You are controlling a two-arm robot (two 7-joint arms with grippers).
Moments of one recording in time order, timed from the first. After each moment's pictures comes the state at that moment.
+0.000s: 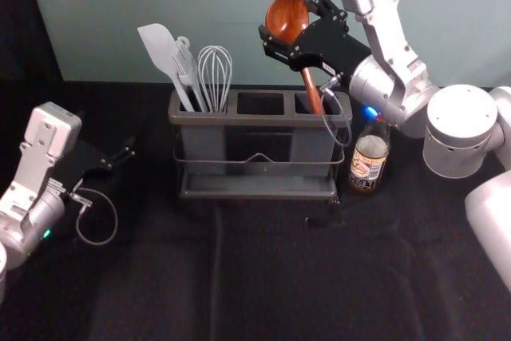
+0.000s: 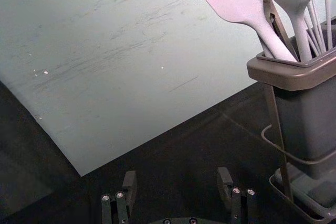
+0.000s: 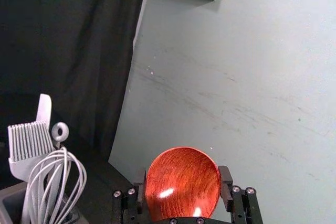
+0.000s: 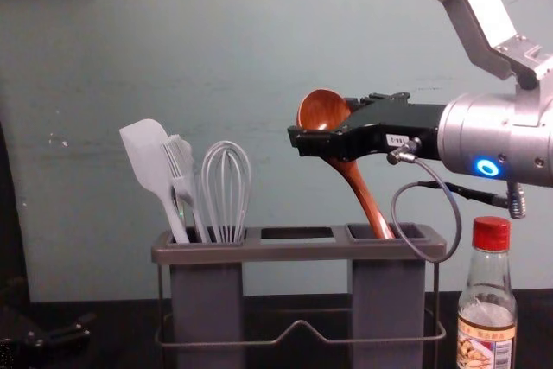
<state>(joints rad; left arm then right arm) -0.20 0.60 0.45 -1.41 -0.25 -0.12 0.03 0.54 0.21 -0.40 -1.38 0.02 0.10 0.33</state>
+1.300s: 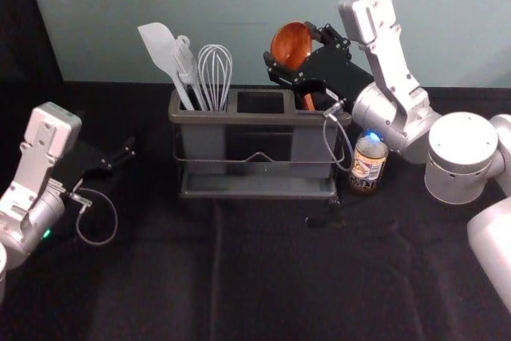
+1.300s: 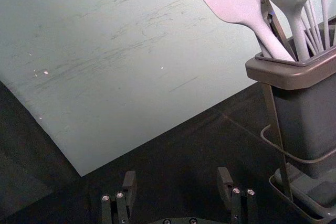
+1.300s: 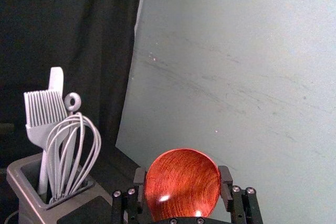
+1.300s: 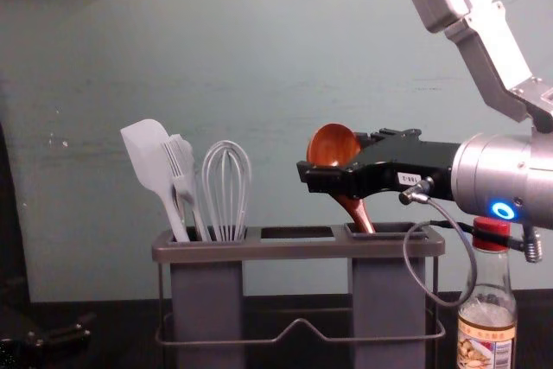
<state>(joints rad) -0.20 0.60 0.45 -1.41 -0.25 -0.12 0.03 0.47 0.22 -0.39 -1.40 0.03 0.09 0.33</state>
